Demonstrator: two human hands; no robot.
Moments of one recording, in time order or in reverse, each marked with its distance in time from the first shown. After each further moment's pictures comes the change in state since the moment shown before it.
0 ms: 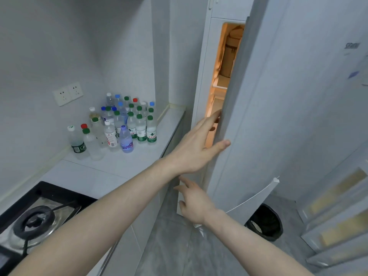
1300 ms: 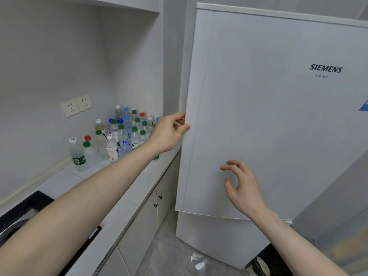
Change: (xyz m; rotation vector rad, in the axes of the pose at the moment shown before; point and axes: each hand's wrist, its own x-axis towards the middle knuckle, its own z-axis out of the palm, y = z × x) left_hand 0.120 -0.107 -0.050 0.220 0.305 -0.219; right_hand 0.049 0.145 -0.141 0.153 0.538 -0.002
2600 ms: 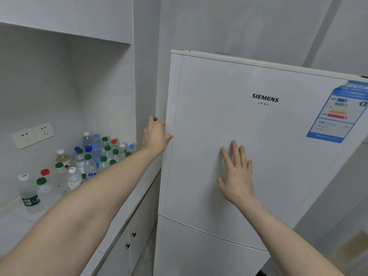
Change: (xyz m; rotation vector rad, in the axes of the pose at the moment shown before) left_hand 0.139 -0.008 0.060 0.327 0.106 -0.226; right_hand 0.121 0.043 -0.046 -0.531 0.099 0.102
